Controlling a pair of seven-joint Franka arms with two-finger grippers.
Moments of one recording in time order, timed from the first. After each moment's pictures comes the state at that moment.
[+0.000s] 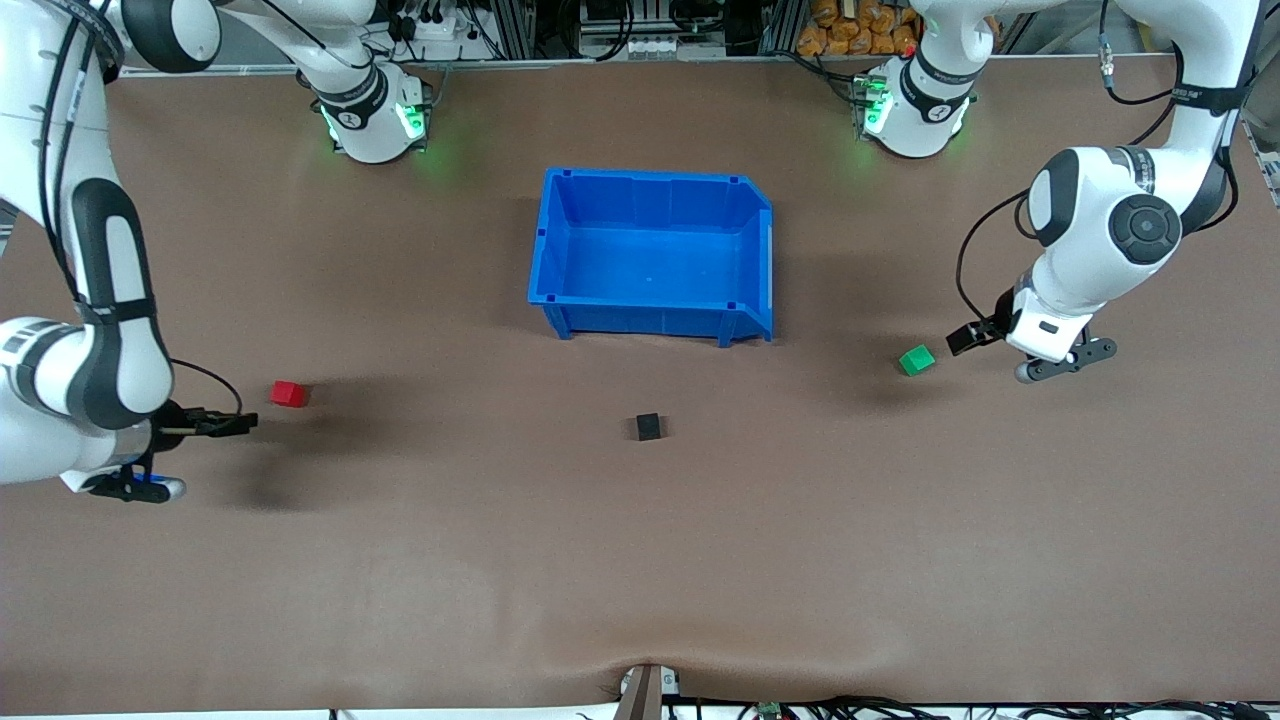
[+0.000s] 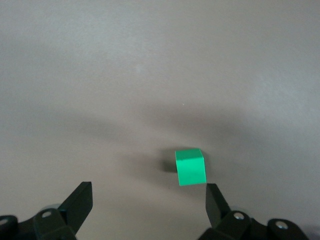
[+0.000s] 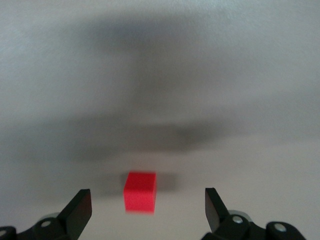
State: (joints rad) left arm 0.07 0.11 -0.11 -2.32 0.06 2.41 -0.45; right arm -0.14 0.71 -0.08 -1.48 0.11 1.86 -0.13
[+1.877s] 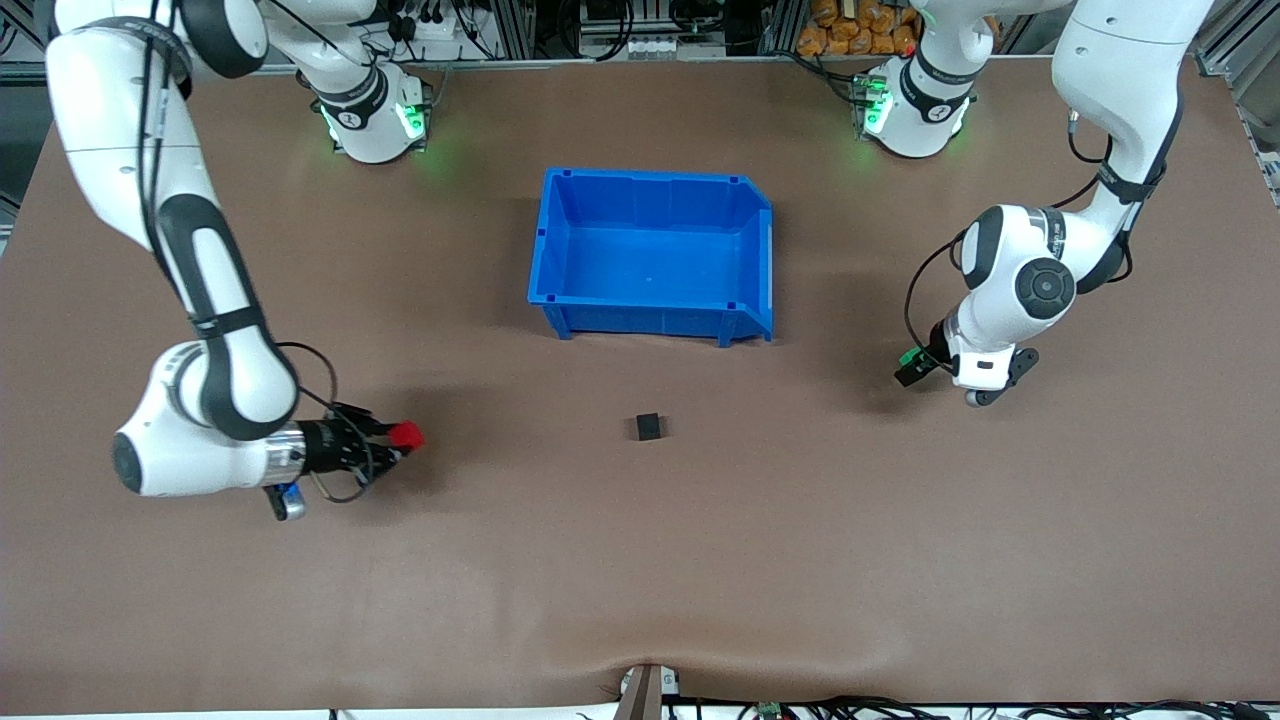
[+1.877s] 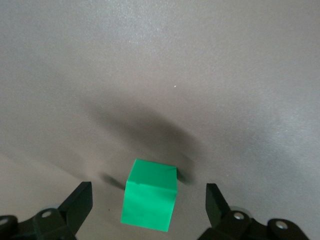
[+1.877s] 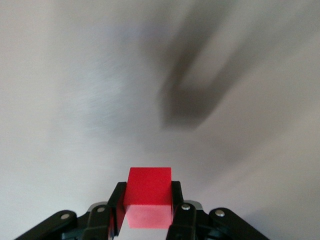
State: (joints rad) left arm 0.01 0.35 -0.13 -2.31 0.06 2.57 -0.83; right arm 0.04 0.75 0.06 -1.49 0.55 2.01 0.90
